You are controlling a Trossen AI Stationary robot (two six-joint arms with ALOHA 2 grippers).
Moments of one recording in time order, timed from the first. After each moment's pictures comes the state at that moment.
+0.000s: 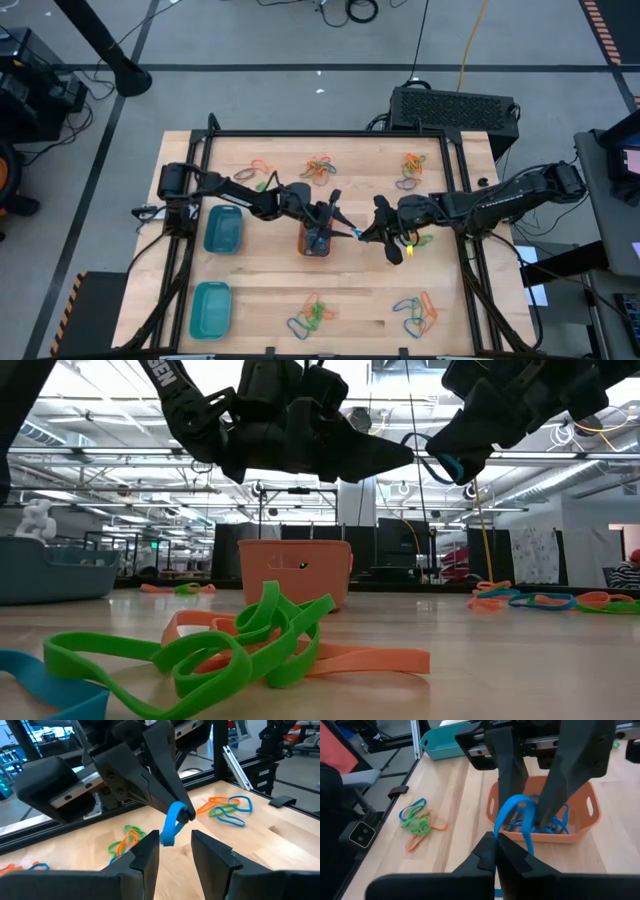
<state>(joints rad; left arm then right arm) 0.05 1.91 0.96 0.80 0.42 0.27 0.13 1.16 0.58 0.12 -0.10 0.24</state>
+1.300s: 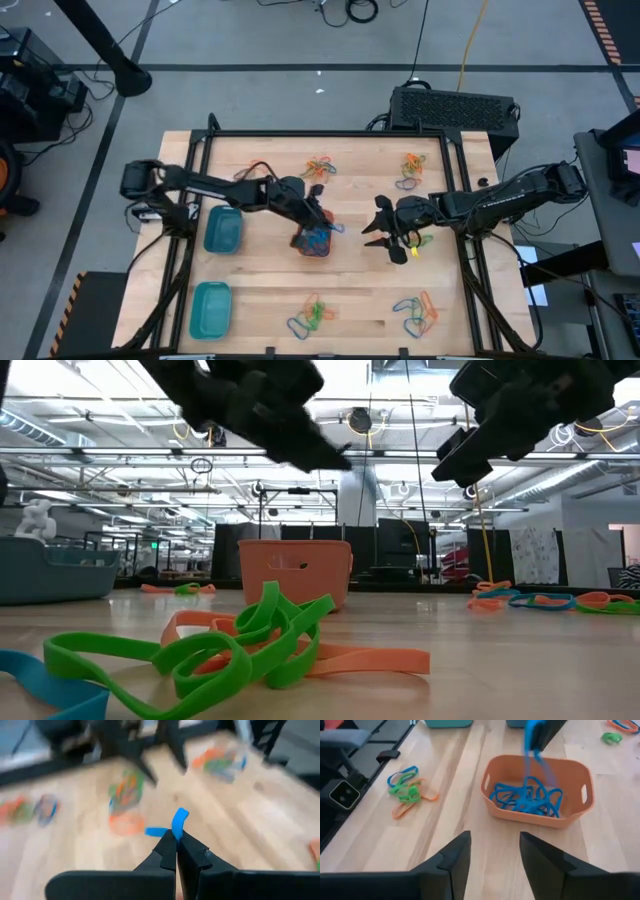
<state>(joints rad) 0.05 1.63 0.96 0.15 0.29 0.28 0.12 1.15 0.58 0.01 -0.10 0.09</state>
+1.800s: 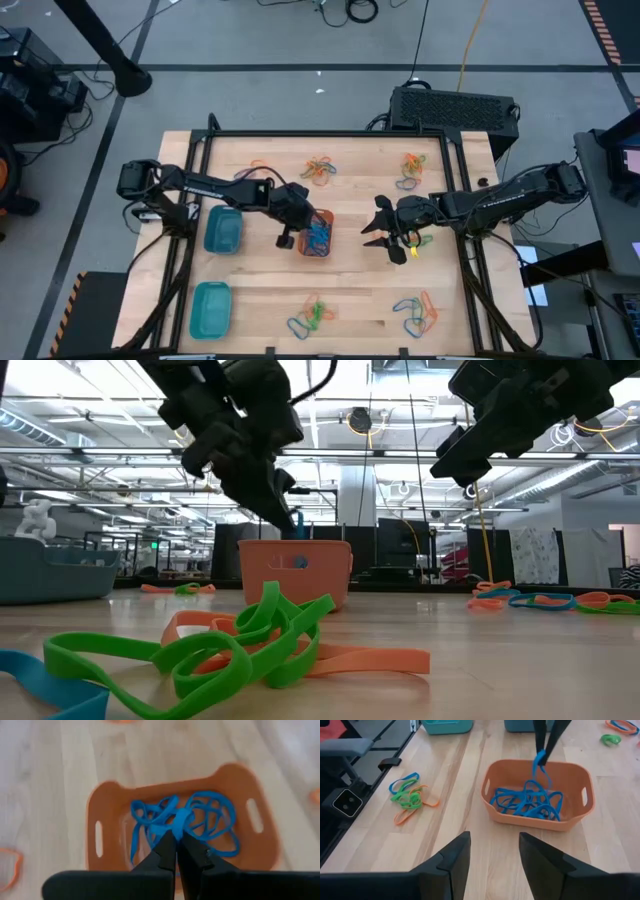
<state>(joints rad) 0.04 1.61 0.95 -0.23 0.17 0.27 0.12 1.15 0.58 0.03 -0.10 0.12</state>
